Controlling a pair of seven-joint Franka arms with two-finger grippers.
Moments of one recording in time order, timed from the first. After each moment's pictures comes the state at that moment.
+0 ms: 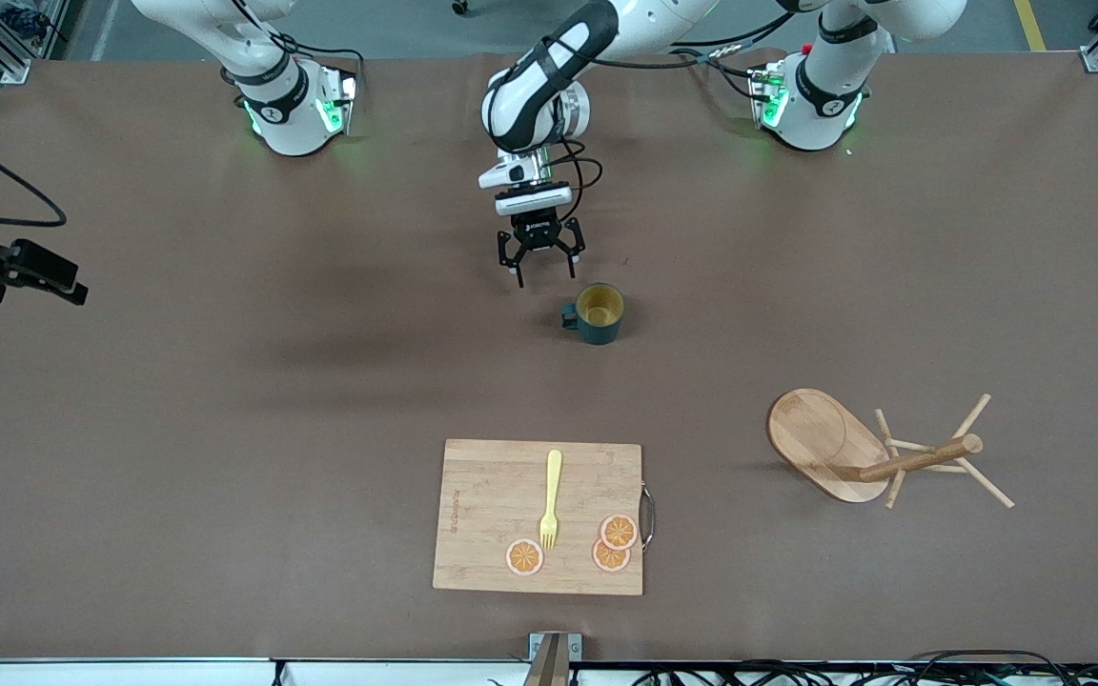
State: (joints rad) left arm -0.95 0.71 -0.32 -1.85 1.48 1.97 -2.42; right arm 0.04 0.05 -0.09 -1.55 0.03 1.61 -0.01
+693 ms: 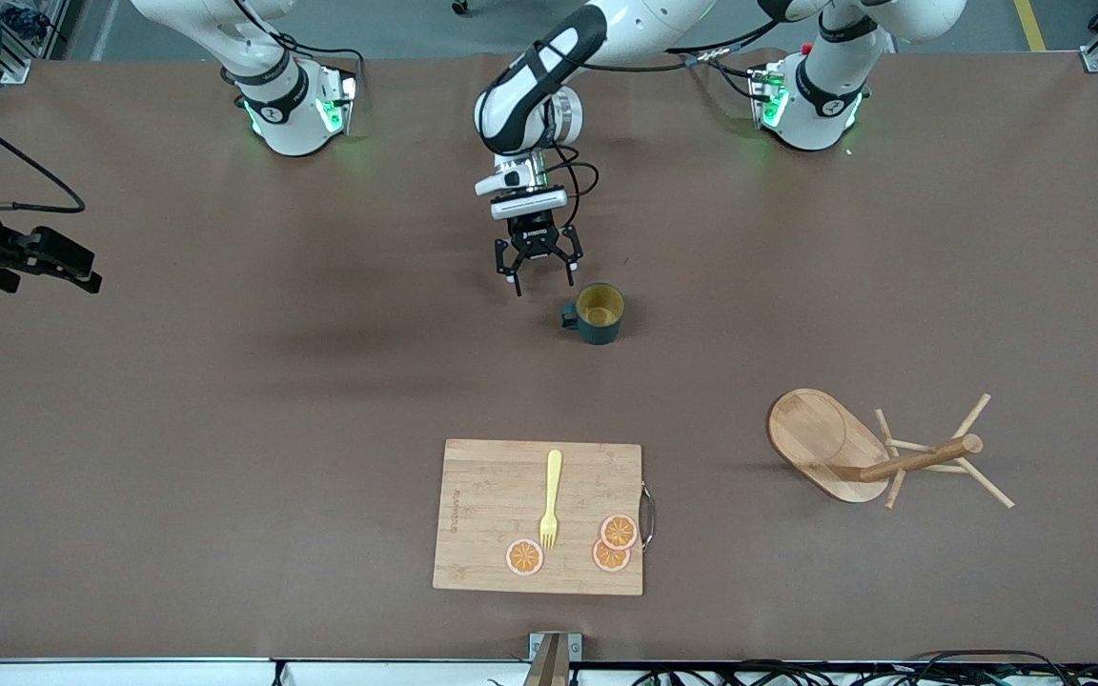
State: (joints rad) left arm -1.00 0.78 -0.30 -1.79 1.53 1.86 -2.44; right arm 0.05 0.01 -0.09 -1.62 0.00 1.64 -0.02
